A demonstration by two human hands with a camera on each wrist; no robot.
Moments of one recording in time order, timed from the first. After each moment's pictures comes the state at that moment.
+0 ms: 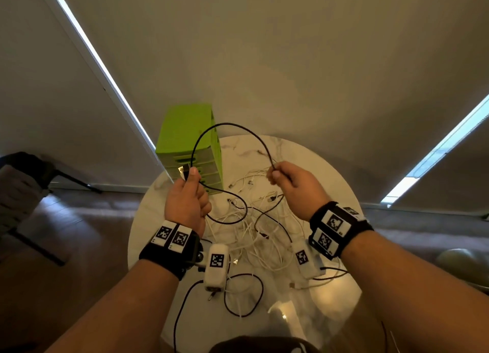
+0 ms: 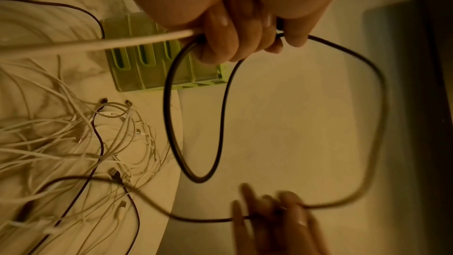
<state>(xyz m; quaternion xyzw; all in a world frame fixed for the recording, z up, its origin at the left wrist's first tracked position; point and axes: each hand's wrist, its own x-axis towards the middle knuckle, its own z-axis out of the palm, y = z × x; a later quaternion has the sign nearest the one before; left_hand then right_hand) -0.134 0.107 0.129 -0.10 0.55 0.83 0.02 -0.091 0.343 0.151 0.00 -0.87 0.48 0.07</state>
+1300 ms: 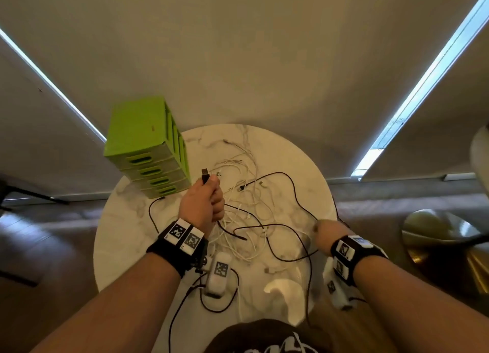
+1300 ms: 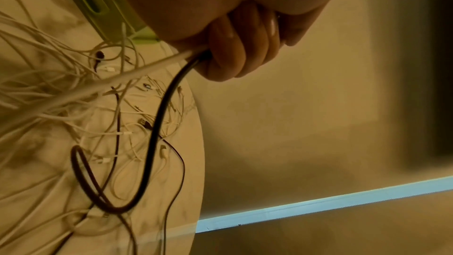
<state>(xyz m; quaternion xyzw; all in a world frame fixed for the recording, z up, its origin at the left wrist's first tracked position) -0.114 0.198 0.101 -0.06 0.57 0.79 0.22 0.004 0.470 0.005 -0.25 -0.90 0.17 -0.30</state>
